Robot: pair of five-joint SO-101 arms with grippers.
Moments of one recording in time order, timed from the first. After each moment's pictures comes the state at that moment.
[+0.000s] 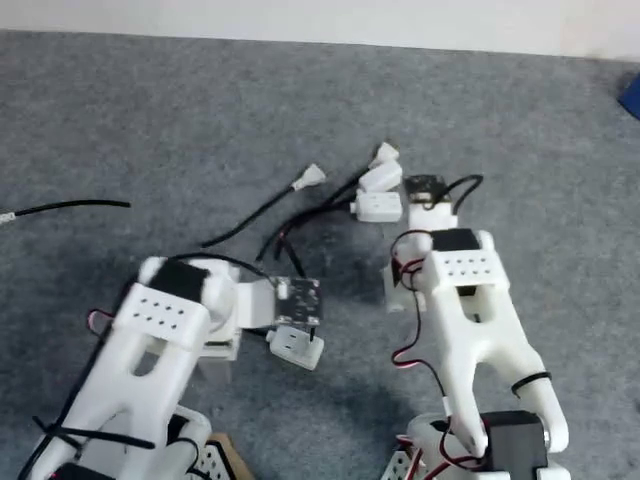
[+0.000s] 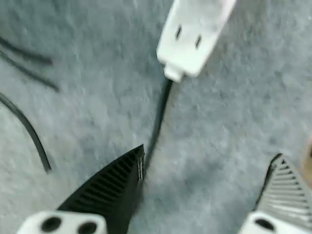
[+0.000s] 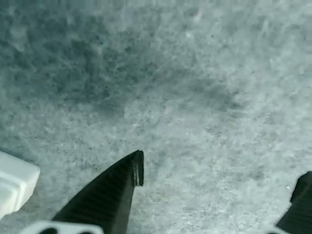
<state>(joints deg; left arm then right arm) 11.8 -37.8 53.9 71.6 -70.6 -9.4 -17.6 41.3 67.0 1.0</state>
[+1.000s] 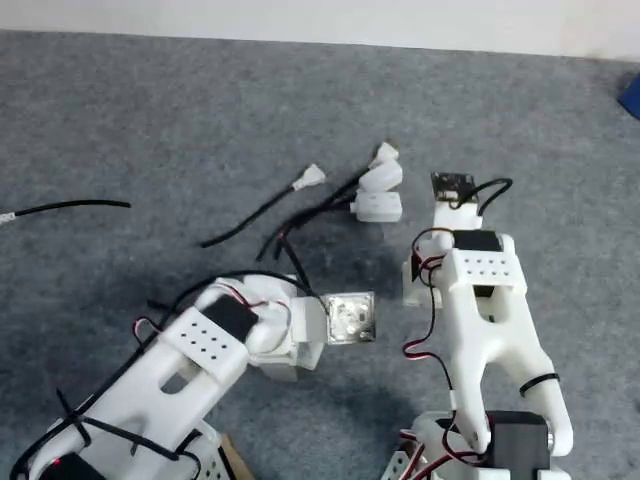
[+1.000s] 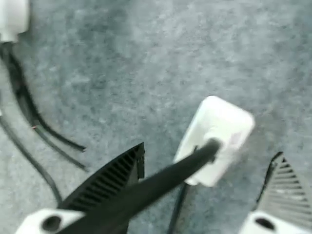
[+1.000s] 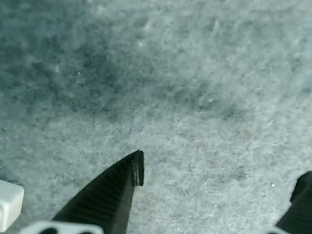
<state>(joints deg) 27.4 -37.3 62.2 48.9 -53.8 -4.9 -17.6 41.8 64.7 1.0</state>
